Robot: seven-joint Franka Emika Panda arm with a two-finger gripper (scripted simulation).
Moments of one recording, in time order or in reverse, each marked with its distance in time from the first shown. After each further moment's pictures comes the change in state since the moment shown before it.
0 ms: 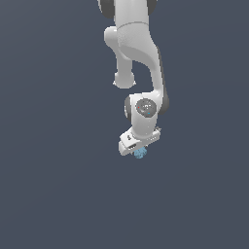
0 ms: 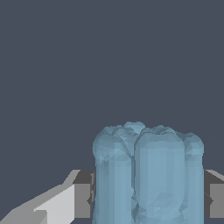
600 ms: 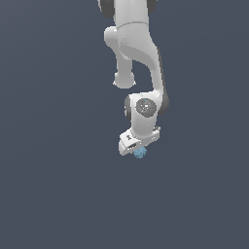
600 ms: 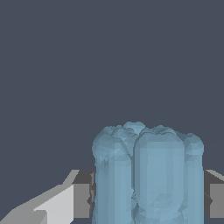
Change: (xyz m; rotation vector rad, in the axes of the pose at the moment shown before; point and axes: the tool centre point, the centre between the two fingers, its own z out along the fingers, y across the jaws) arm -0.002 0.000 0.000 0.000 0.000 0.000
